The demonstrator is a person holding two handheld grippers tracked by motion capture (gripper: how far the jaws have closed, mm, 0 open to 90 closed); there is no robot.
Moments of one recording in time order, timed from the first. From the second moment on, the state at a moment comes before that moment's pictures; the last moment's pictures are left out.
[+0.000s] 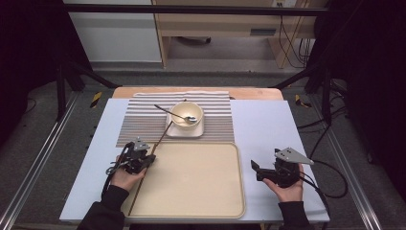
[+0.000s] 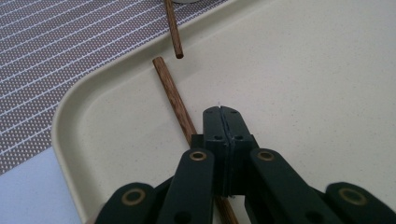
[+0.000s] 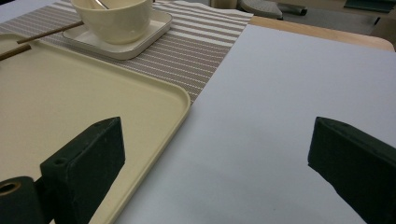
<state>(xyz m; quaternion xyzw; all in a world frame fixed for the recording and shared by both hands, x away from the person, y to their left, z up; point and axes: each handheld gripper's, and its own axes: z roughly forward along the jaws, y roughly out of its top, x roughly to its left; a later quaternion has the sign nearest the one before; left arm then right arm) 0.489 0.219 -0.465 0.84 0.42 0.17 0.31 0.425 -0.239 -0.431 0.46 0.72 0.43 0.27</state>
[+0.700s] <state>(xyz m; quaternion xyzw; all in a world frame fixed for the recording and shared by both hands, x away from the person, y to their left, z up) 0.485 0.233 -0.463 0.83 0.43 0.19 0.30 0.425 -0.239 -0.430 0.46 0.72 0.44 0.27</state>
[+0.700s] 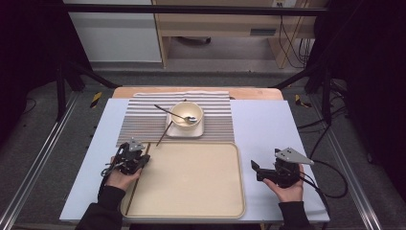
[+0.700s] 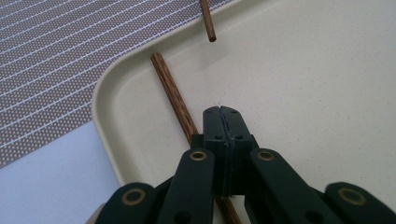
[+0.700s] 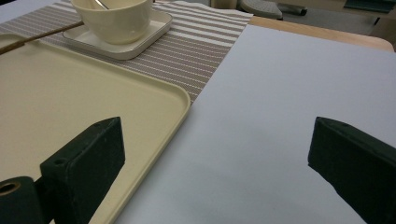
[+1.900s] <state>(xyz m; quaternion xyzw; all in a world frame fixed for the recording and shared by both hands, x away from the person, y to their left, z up) 0.478 0.224 -0.423 0.80 0.40 0.24 0.38 0.423 -0.241 -0.428 0.46 0.72 0.44 0.28</state>
